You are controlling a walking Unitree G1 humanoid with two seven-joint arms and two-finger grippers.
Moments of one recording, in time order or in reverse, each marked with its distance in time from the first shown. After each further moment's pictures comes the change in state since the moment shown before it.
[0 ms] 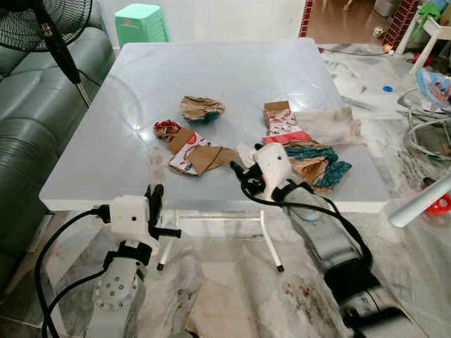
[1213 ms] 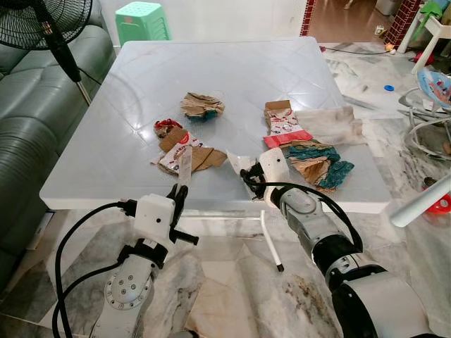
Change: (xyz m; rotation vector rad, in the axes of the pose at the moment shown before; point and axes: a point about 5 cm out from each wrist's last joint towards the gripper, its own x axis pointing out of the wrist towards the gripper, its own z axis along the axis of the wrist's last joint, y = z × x) left arm 0.005 -0.014 0.008 0.097 -0.014 -0.133; right arm 0.009 -0.006 -0.038 0.192 0.161 -0.001
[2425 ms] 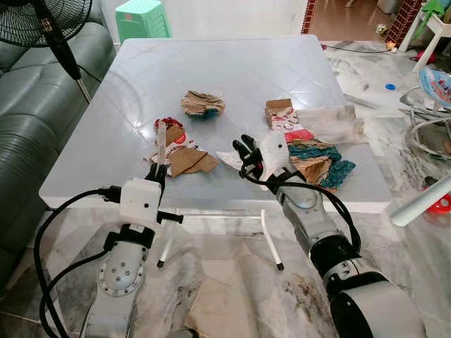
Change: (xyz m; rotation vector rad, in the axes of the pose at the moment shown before) left arm 0.007 0.024 0.016 0.122 -0.077 0.180; right arm -0.006 0.003 0.039 -0.081 -0.305 0.028
